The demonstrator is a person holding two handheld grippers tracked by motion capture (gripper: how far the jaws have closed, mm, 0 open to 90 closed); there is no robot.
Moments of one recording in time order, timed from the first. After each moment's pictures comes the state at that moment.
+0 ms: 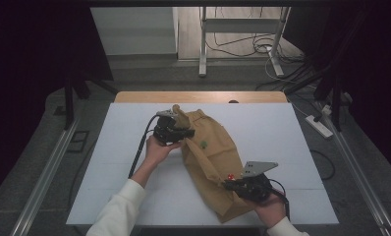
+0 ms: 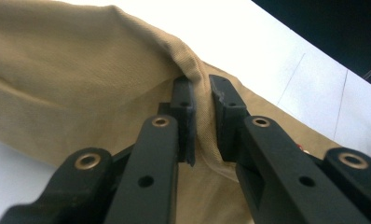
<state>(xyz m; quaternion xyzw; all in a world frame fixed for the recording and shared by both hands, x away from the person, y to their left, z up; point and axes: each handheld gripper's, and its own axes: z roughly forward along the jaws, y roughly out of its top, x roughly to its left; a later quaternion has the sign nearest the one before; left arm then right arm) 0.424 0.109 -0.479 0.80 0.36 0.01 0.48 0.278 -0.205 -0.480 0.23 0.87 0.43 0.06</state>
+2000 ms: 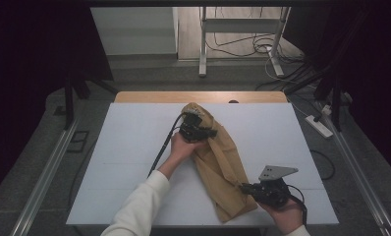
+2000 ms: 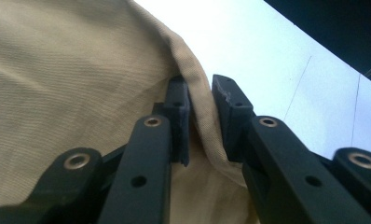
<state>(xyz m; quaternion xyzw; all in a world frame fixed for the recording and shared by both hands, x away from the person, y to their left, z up) 0.452 0.035 -0.491 0.81 0.36 -0.01 0.46 0.268 -0.249 -0.483 0.28 0.86 0.42 0.07</state>
